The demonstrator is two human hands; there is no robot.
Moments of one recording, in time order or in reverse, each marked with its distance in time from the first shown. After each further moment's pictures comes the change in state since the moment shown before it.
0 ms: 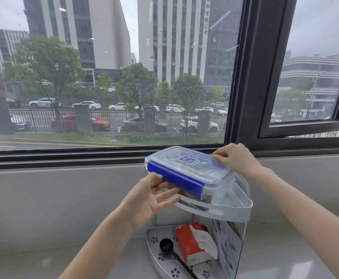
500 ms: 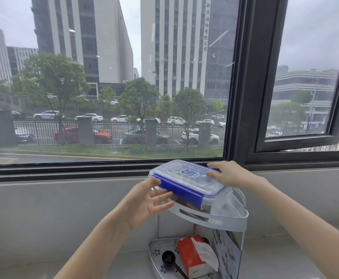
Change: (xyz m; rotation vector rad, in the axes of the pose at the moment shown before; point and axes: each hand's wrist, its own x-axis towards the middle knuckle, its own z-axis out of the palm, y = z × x) left_hand -0.022 0.028 0.009 0.108 0.076 0.024; right_hand -0.016 -0.028 -0.018 -0.134 -0.293 0.022
